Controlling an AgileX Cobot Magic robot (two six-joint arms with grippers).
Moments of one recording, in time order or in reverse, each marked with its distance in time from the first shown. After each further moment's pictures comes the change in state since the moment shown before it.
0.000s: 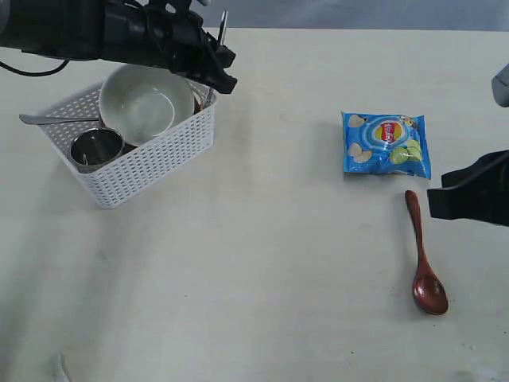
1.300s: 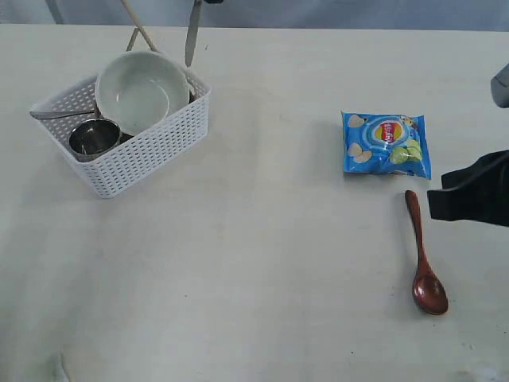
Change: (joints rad) left arm 0.000 -0.287 0.000 0.000 0.008 -0.068; right arm 0.000 0.000 0.000 -0.002 0.000 -0.012
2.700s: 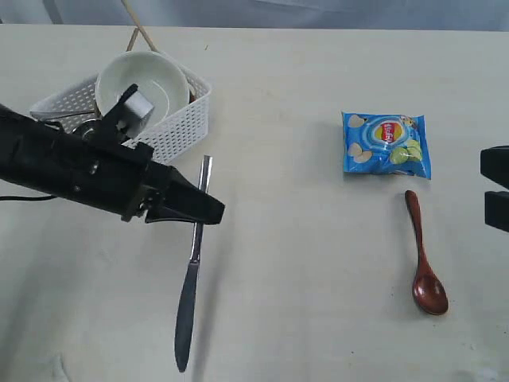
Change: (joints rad) left arm 0.127 0.105 0.569 0.190 0.780 -0.606; right arm 0.000 -0.225 0.000 -0.026 0.022 -0.030
